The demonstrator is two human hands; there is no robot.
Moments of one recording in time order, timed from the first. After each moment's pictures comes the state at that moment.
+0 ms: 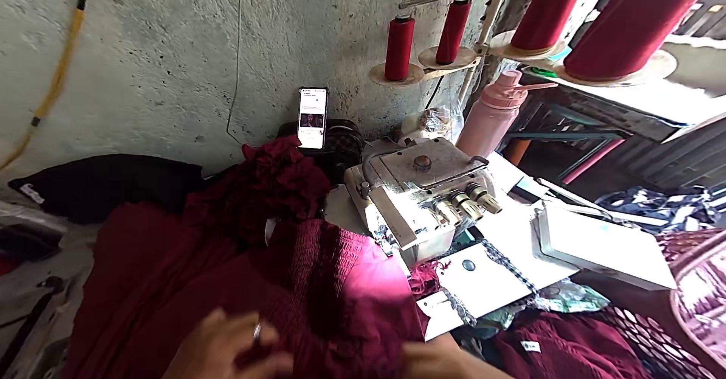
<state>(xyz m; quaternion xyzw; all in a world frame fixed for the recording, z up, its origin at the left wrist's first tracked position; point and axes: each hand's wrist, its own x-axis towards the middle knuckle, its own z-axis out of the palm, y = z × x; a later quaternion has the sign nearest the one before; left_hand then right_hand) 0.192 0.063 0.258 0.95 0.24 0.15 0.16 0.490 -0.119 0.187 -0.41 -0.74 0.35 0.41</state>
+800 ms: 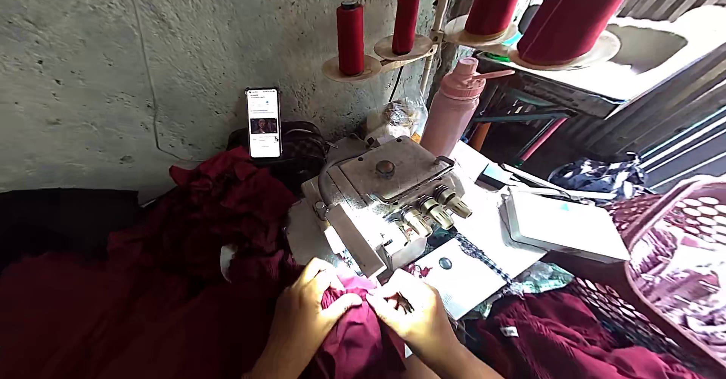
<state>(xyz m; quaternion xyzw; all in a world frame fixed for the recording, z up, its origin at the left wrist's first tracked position) 0.355 0.086 0.167 0.92 0.22 0.27 0.19 0.500 -0.053 0.120 -0.63 -0.46 0.06 0.63</state>
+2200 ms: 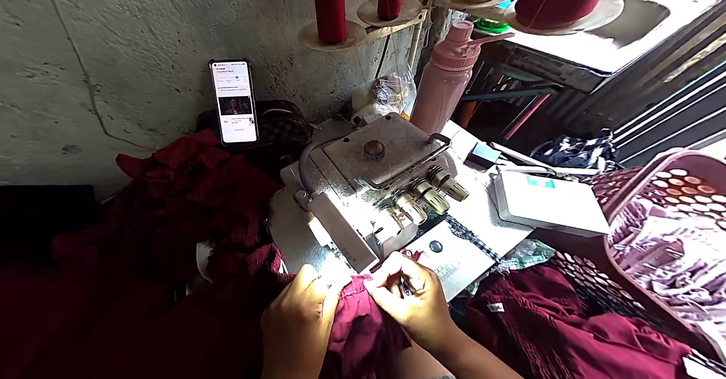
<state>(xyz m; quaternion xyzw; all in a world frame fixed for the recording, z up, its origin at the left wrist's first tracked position) 0.362 0.056 0.171 0.91 0.28 0.31 0.04 0.503 -0.053 0.123 -0.56 -0.42 0.13 0.71</state>
